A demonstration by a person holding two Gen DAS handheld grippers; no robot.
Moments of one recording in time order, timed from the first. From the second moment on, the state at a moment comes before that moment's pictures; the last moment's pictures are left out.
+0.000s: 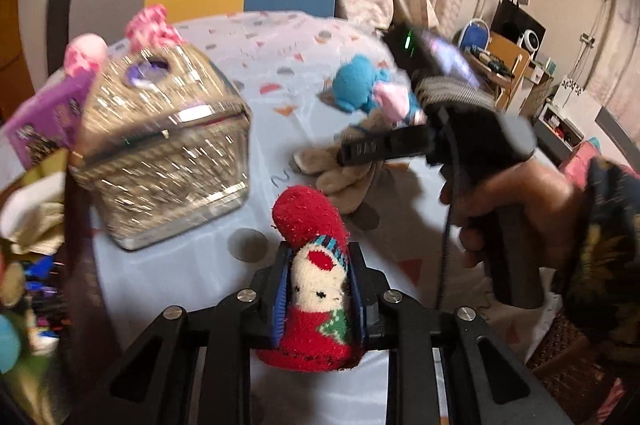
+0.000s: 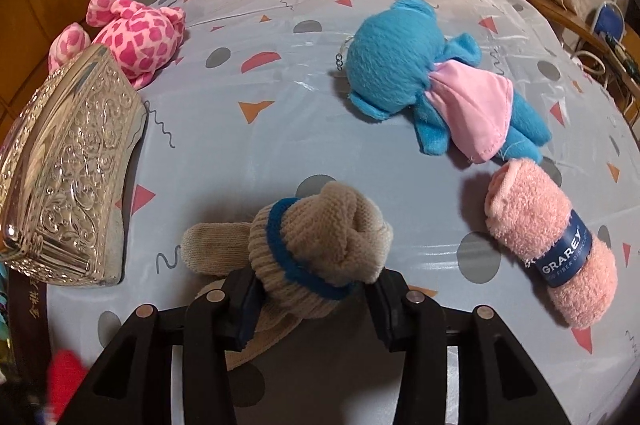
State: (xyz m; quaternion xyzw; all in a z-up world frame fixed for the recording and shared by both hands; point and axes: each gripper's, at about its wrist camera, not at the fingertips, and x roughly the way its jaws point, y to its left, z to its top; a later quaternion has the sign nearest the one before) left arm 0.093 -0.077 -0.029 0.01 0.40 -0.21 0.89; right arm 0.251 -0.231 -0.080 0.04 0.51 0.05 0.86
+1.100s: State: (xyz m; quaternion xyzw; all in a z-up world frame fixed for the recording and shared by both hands) left arm 0.011 0.188 0.036 -0.12 0.34 0.02 0.93; right arm 0.247 -0.220 -0.080 -0.02 0.49 0.04 0.87
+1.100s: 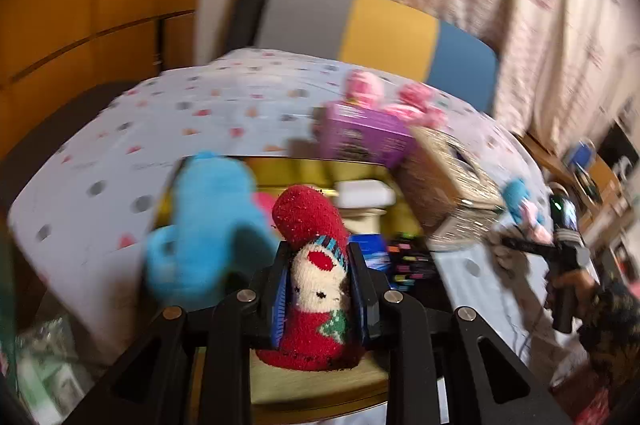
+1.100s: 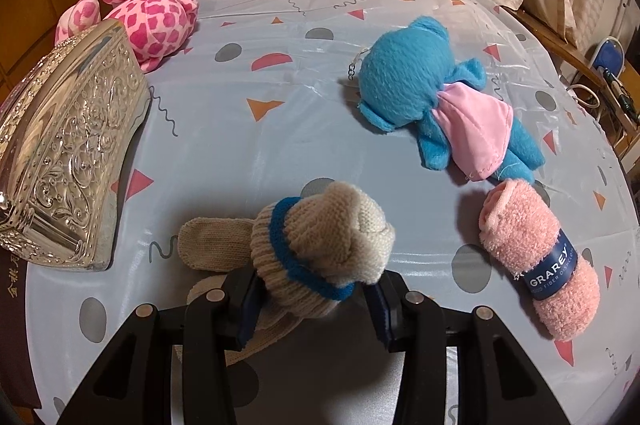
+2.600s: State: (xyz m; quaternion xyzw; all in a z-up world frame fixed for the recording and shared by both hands) left arm -0.003 0.194 0.007 -0.08 0.37 0.14 0.92; right arm 0.243 -0.213 -0.077 -0.06 0.49 0.03 0.87
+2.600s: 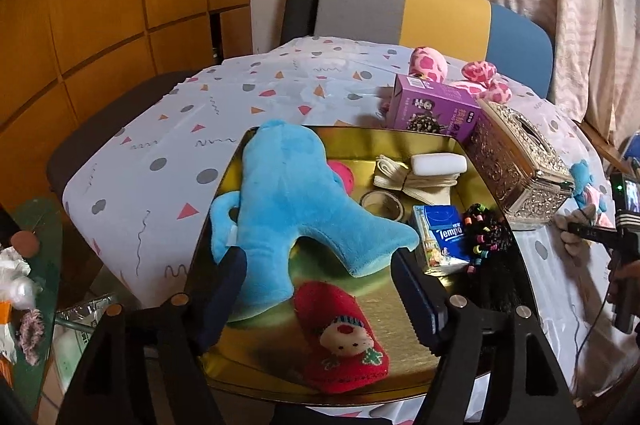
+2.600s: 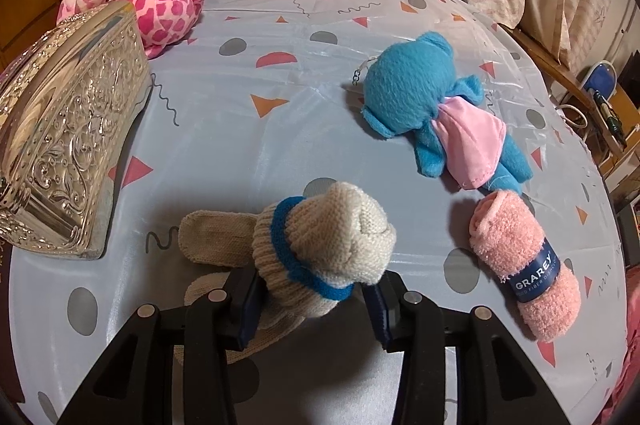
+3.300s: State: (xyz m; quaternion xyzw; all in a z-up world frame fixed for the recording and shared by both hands) left arm -0.011 0.202 0.007 -0.09 0.35 0.14 0.92; right arm 0.176 -0.196 0.003 -0.05 0.43 0.09 0.89
